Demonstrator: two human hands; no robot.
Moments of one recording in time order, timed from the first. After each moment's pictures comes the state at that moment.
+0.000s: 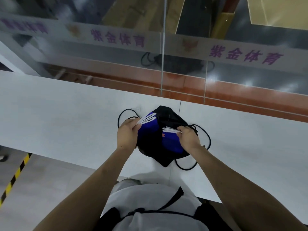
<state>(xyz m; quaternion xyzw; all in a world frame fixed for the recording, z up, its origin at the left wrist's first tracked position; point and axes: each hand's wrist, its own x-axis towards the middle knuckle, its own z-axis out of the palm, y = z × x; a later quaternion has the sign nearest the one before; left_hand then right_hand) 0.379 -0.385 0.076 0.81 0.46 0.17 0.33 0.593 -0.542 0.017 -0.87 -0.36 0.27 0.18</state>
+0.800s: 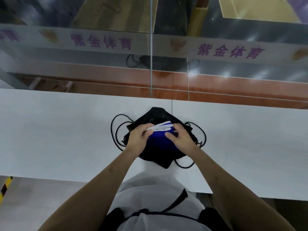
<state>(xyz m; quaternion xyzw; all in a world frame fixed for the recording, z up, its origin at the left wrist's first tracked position) 0.406 -0.379 0.050 0.77 0.34 0.09 0.54 0.563 -0.537 0.045 -0.79 -0.29 0.36 0.41</state>
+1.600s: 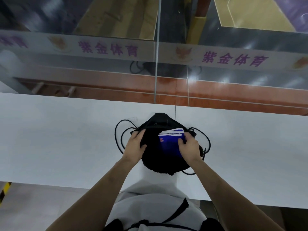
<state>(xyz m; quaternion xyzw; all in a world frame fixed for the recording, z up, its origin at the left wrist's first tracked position) 0.374 -0.353 0.028 0.85 0.34 0.03 0.41 0.545 -0.537 0.029 -0.89 -0.17 0.23 0.37</state>
